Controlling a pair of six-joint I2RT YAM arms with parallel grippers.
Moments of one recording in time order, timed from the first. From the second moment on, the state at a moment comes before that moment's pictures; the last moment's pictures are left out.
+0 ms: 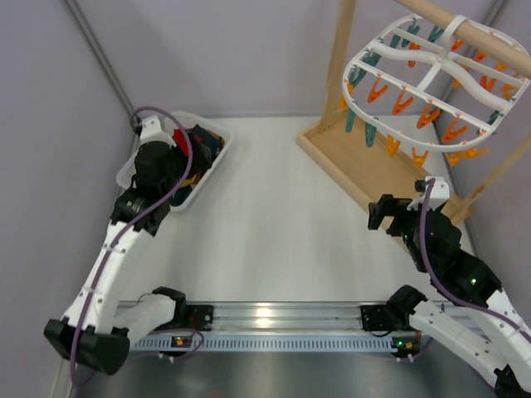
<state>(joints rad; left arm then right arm) -0.23 1.10 1.14 -0.42 -0.26 -0.51 0.69 0.47 0.84 -0.67 0.56 0.32</state>
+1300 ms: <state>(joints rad) -0.30 0.47 0.86 -0.70 -0.22 -0.29 0.69 0.28 0.83 -0.70 0.73 0.18</state>
